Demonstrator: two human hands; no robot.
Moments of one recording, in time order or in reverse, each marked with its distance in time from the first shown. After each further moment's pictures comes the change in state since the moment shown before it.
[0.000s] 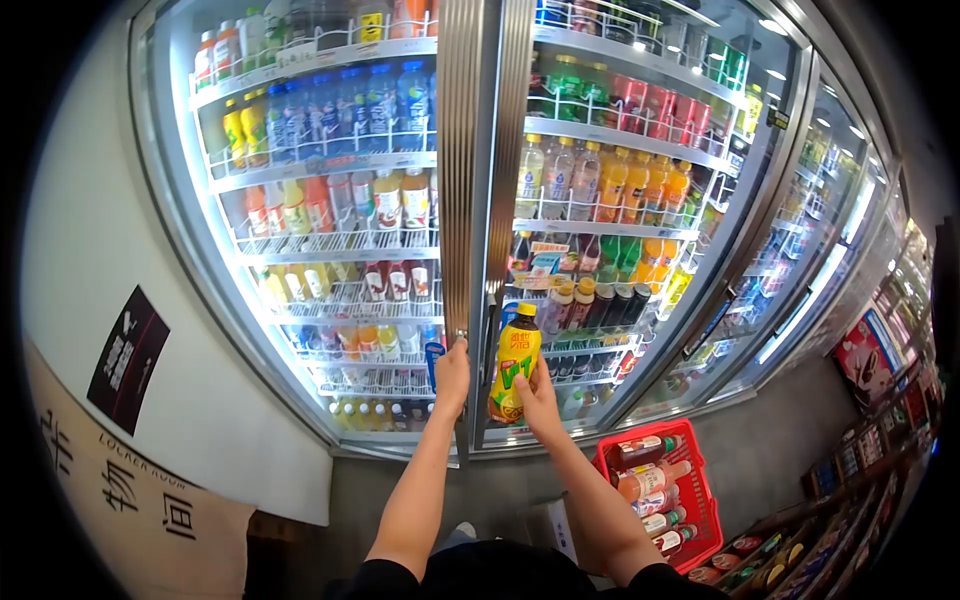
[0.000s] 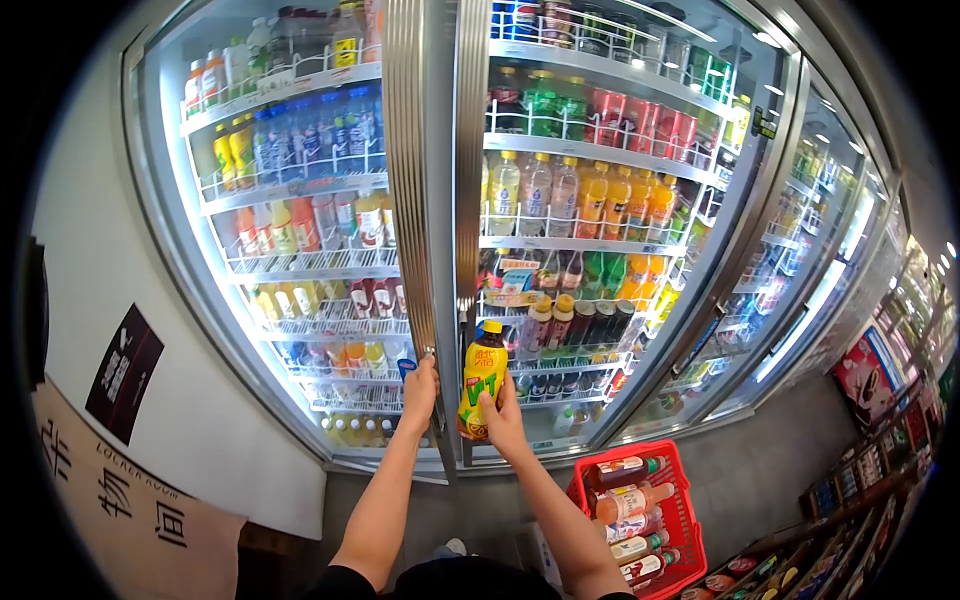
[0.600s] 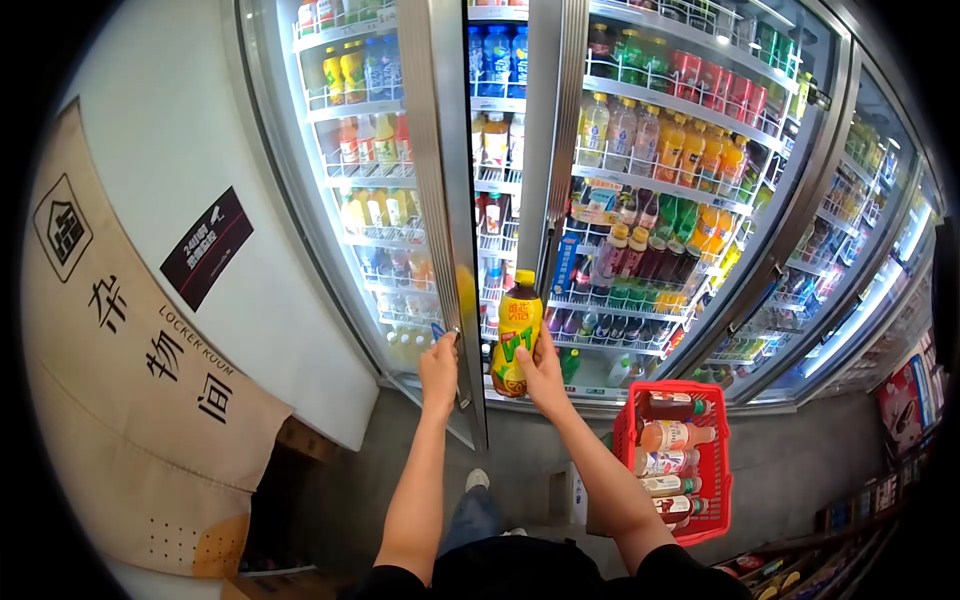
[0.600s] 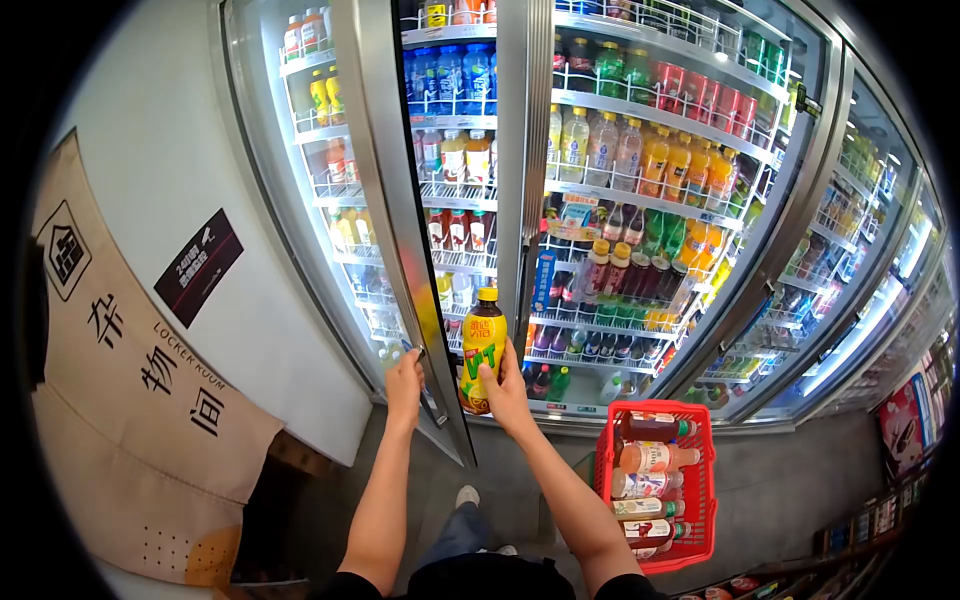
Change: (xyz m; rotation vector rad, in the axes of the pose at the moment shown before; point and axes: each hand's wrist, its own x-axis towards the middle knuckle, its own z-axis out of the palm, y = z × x) left_hand -0.207 0.019 -0.117 -0.153 0.278 -0.002; right_hand -0.128 -0.024 0.047 0.062 -0.247 0.030
